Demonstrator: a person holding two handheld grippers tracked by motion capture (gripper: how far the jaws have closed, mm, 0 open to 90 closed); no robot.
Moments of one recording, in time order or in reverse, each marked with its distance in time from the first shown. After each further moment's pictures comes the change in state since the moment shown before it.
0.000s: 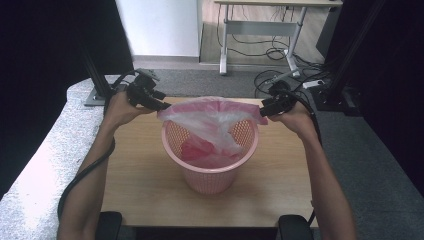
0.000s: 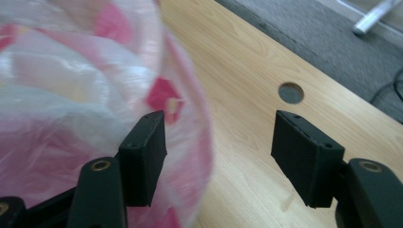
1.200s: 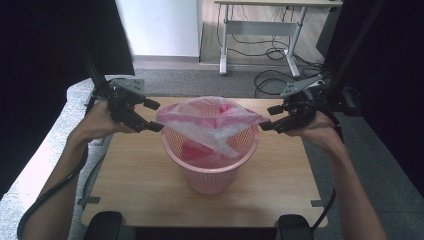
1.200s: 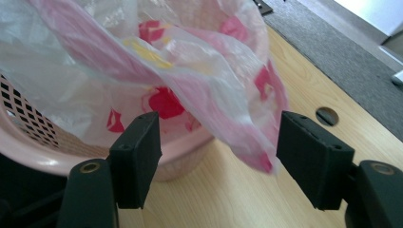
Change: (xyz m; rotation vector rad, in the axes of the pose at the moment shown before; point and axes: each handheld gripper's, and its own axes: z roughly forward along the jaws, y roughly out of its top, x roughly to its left) left arm -0.063 0.000 -0.053 -0.036 -0.163 0.242; right arm 0.041 -0.019 -0.063 -0.070 0.143 -0.170
